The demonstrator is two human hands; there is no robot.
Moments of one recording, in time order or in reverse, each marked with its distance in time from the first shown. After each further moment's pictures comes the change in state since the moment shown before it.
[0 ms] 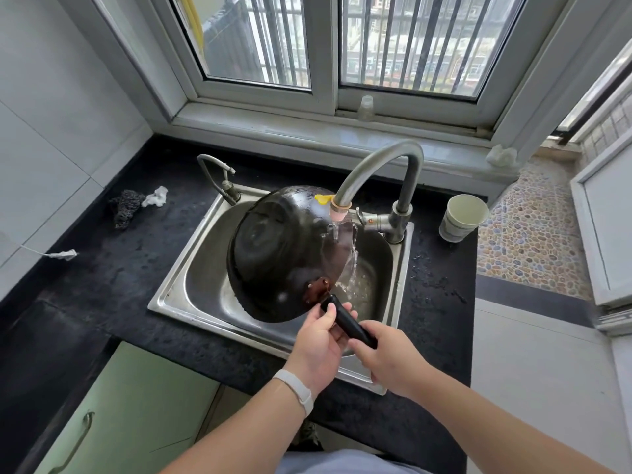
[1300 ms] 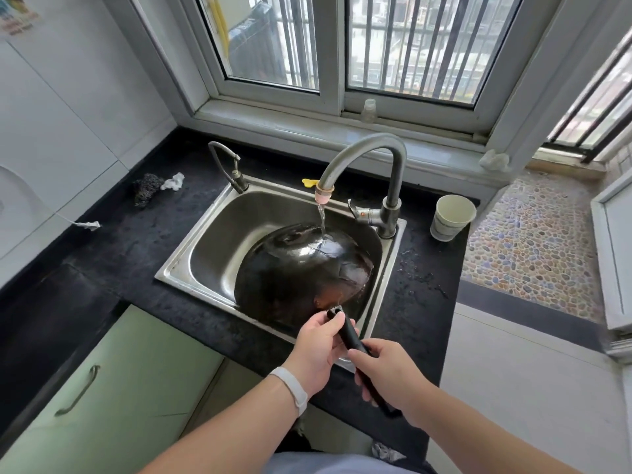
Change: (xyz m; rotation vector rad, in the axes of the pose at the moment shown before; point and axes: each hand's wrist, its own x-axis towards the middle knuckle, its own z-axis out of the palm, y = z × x) left_hand -0.039 -0.051 0.017 0.277 0.113 0.045; right_hand -0.070 0.013 -0.021 0.383 -0.163 0.180
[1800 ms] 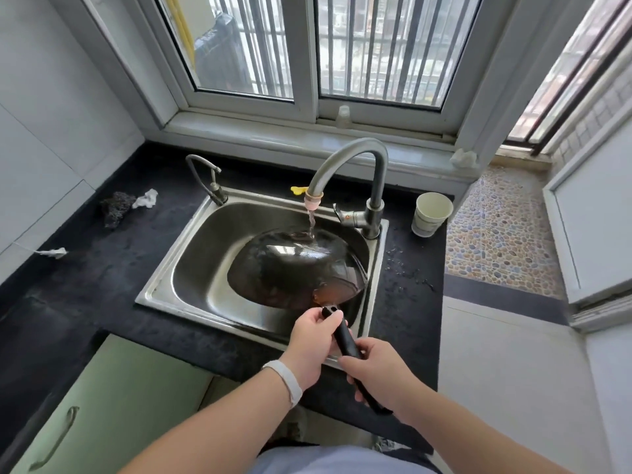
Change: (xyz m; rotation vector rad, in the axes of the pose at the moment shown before) left_hand 0.014 0.016 -0.009 0.302 -0.017 0.065; right_hand -0.005 -0.016 0.026 0.008 0.102 0.046
